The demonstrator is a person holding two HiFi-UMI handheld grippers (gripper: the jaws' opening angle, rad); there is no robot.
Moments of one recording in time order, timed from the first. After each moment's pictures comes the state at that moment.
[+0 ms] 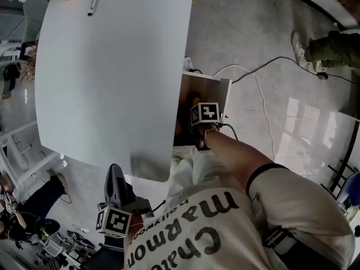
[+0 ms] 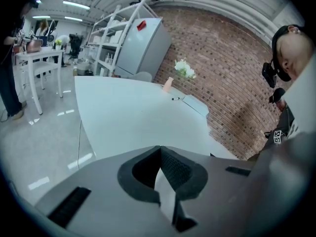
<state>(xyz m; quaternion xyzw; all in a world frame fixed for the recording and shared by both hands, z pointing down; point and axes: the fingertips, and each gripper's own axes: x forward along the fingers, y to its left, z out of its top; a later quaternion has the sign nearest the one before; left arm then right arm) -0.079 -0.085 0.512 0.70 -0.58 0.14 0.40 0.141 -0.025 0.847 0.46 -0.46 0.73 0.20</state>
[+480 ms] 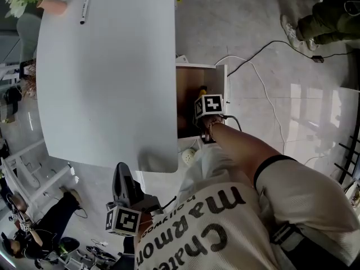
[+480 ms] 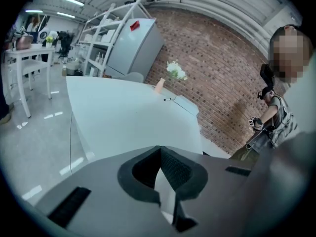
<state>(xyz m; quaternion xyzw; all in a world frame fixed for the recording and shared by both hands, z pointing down) -0.078 -0.081 0.512 0.74 -0.53 0.13 0.39 0.150 -0.010 0.836 0.50 -0.44 0.73 0.17</state>
